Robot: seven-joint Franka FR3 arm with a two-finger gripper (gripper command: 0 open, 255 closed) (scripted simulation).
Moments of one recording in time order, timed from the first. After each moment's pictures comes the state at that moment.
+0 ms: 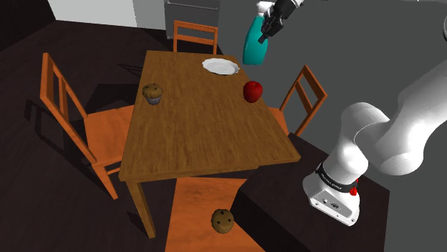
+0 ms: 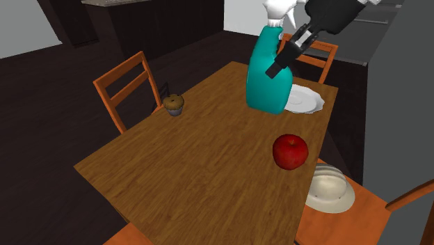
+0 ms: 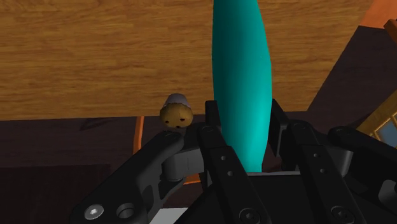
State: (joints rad) arm 0.69 -0.34 -0.98 -1.94 0.22 1.91 -1.29
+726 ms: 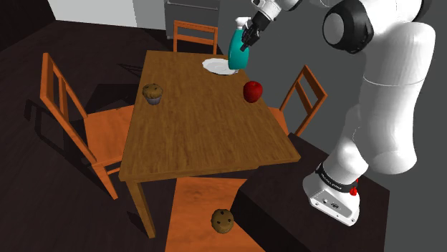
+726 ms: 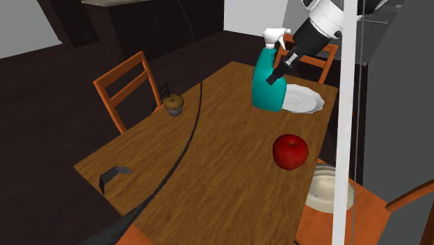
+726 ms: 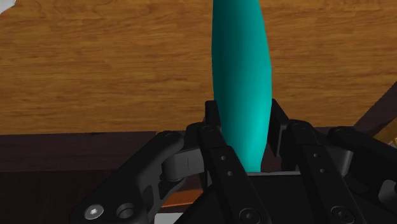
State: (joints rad) arm 0.50 0.43 -1.14 -1.61 0.91 1.72 -1.73
